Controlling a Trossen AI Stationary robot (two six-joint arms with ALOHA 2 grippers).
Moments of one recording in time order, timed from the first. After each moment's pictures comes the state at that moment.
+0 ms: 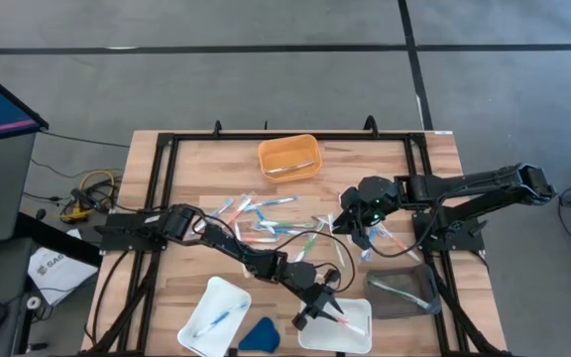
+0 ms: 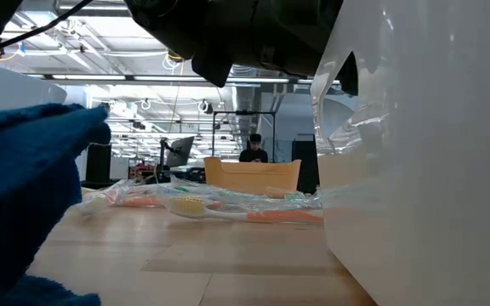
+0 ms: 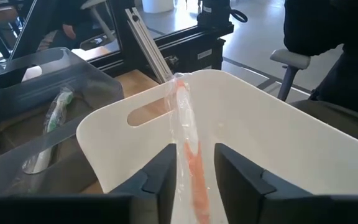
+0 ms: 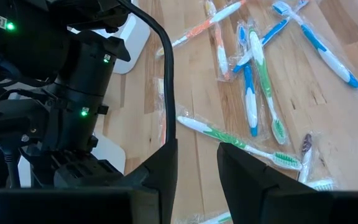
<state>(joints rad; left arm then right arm) -0.35 2.31 1.49 0.52 0.24 0.20 0.04 1.13 0.80 -0.36 -0.18 0.33</state>
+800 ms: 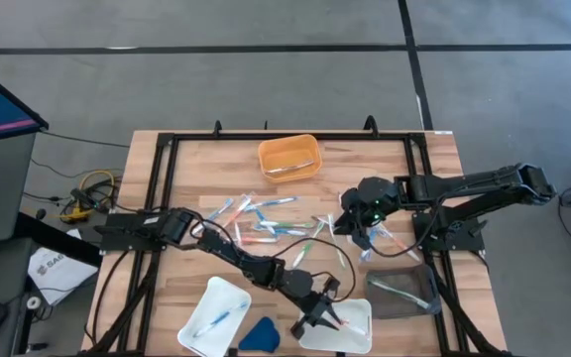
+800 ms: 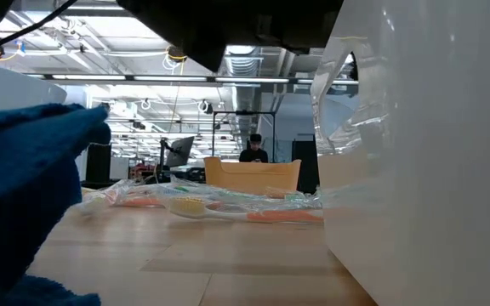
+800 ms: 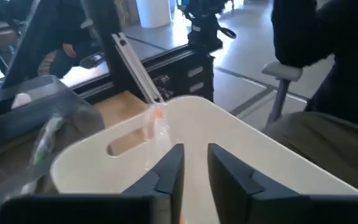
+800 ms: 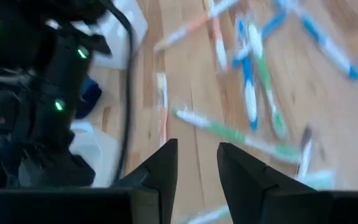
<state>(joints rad) -0.39 2.30 1.50 0.55 0.22 0.22 0.05 1.13 0.80 -0.39 -0.18 0.35</state>
